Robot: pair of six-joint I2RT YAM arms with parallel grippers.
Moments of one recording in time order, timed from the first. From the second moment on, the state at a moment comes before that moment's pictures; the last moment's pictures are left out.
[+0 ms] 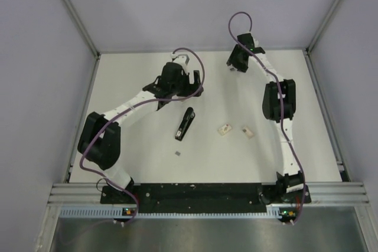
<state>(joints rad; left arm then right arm) -0.54 1.68 1.24 -0.12 0.03 -0.40 0.23 2.51 2.28 -0.63 0.08 0.64</state>
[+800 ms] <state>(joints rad) -0.54 1.67 1.24 -0.10 0.04 -0.40 0.18 2.61 2.39 -0.57 0.10 0.62</state>
